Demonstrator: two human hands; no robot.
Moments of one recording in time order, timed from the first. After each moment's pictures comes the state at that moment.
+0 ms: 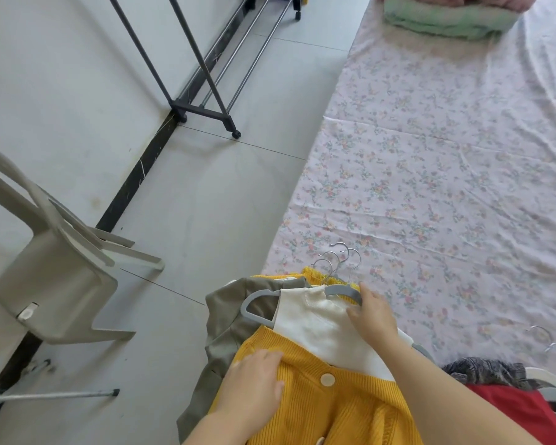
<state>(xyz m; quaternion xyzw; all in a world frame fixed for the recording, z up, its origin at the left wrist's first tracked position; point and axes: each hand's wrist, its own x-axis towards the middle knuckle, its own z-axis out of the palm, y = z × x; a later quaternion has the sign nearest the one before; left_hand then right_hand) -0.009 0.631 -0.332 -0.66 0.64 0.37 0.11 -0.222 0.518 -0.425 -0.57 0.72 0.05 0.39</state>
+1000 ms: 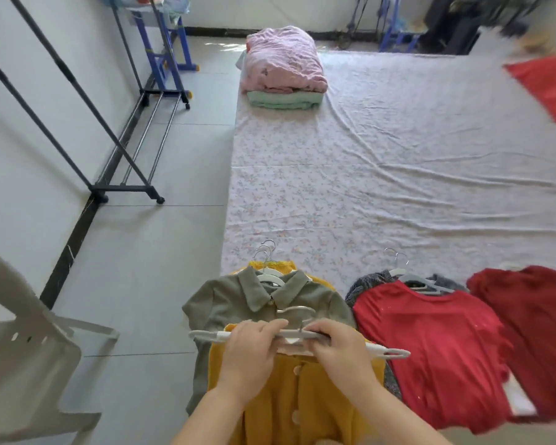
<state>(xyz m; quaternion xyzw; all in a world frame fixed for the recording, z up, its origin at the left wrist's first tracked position) -0.009 0.730 -0.194 -0.50 0.81 0.27 -0.14 -0.171 0.771 -0.173 -0.50 0.71 -0.33 0.37</state>
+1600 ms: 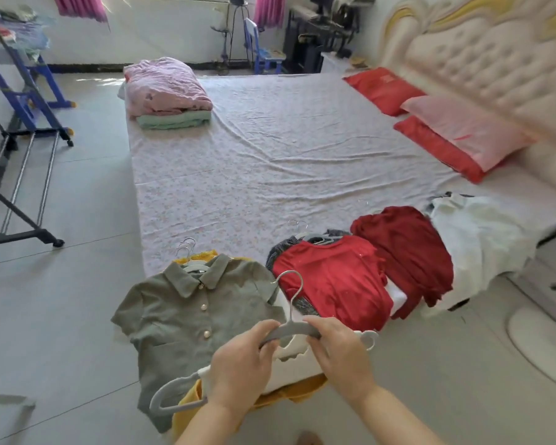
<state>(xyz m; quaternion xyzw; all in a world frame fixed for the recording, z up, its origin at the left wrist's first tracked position) -0.022 0.895 -0.152 -0.43 0.82 0.32 -0.18 -0.175 0.988 -0.140 -0.52 0.79 -0.30 0.11</state>
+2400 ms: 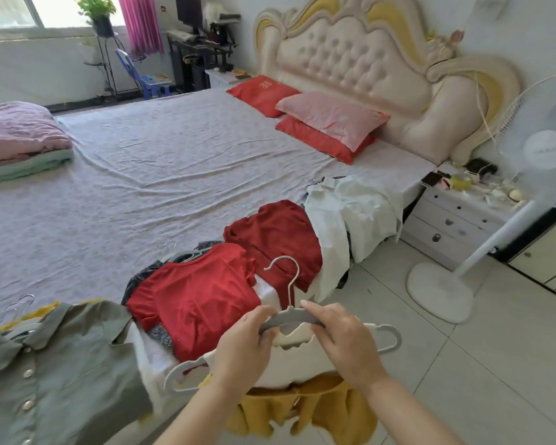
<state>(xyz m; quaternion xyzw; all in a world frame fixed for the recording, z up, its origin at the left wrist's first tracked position) -0.346 1.131 -0.118 -0.26 0.88 0.37 -0.15 -0.462 1.279 -0.103 -0.46 0.82 -0.34 0.01</state>
